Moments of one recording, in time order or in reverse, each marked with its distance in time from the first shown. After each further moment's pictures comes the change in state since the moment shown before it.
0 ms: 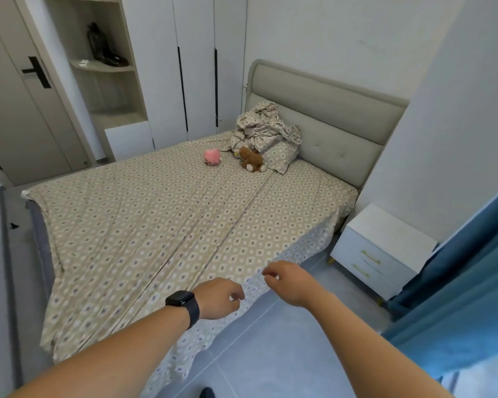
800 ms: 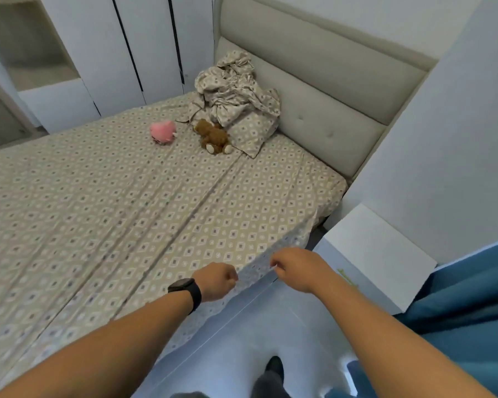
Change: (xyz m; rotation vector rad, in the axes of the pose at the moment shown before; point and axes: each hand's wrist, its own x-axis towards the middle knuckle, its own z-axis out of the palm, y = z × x) left_hand 0.459 0.115 -0.082 -0.166 -0.078 -0.157; right_hand 0.283 0.319 -0.222 -0.326 -0.168 -0.061
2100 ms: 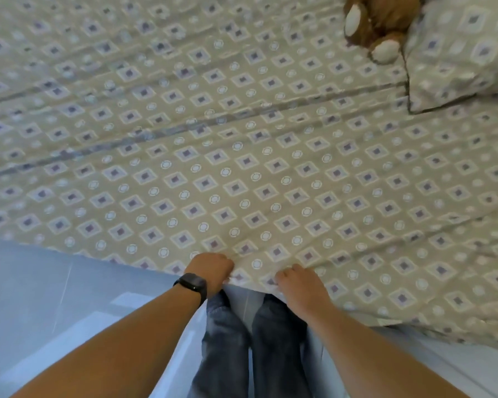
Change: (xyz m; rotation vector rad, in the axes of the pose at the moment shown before) left_hand 0.503 -0.070 0.154 -0.129 -0.089 -0.573; right_hand 0.535 0.328 0.216 -0.549 -0.441 -0.781
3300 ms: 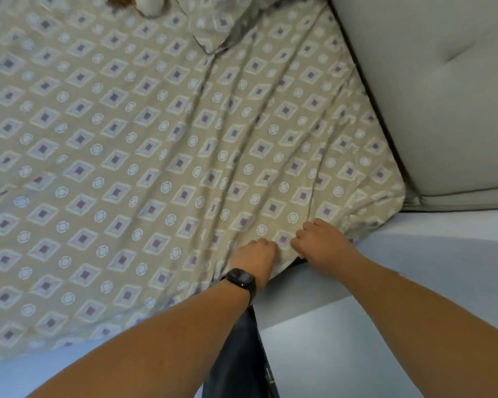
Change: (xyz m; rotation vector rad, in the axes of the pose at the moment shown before) left_hand 0.090 0.358 -0.013 0.113 0.030 0.343; right_hand -0.186 0.231 0.101 -0.080 0.146 0.173
